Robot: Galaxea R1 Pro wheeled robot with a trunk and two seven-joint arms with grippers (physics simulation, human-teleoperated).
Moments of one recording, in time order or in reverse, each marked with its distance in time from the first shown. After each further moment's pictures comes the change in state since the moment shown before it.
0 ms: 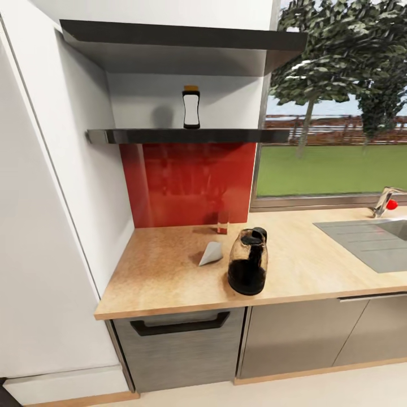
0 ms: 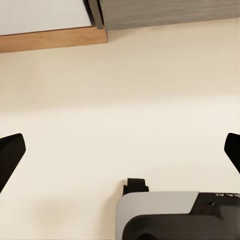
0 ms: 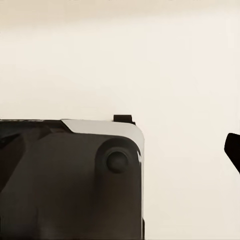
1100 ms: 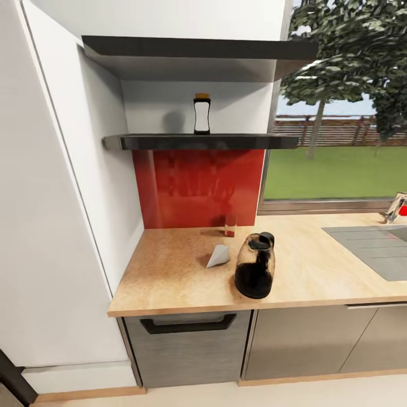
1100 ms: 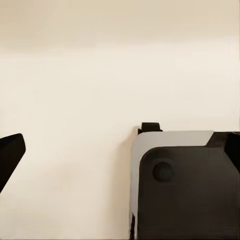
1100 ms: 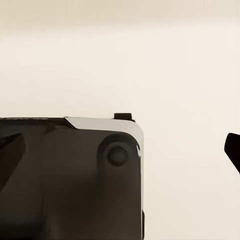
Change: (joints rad) left arm 0.001 0.028 -0.006 0.166 -0.003 0.003 0.011; right arm 0.000 0.001 -0.003 -0.009 -0.004 0.000 0.001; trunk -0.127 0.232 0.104
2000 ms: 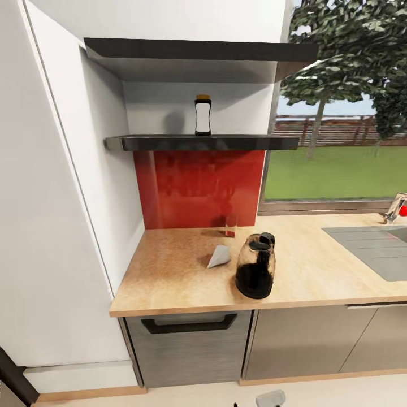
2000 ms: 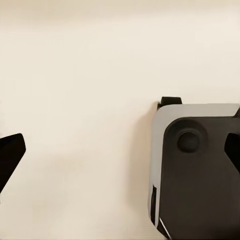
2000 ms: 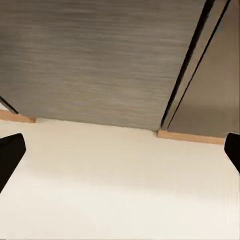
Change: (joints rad) left arm 0.018 0.045 -0.002 0.049 0.001 0.012 0.003; right arm -0.012 0.073 0.169 -0.523 0.042 0.009 0.003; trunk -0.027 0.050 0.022
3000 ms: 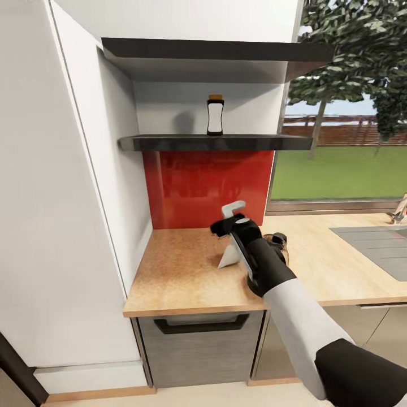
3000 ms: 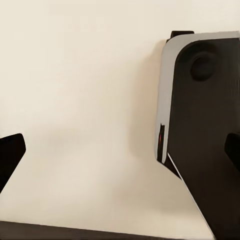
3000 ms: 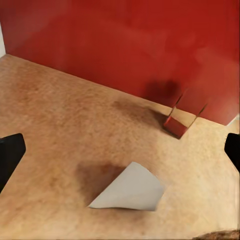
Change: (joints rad) left arm 0.066 0.011 -0.003 0.097 -0.001 0.006 -0.004; right arm -0.978 0.117 0.112 -0.154 0.095 0.819 -0.007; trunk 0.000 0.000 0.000
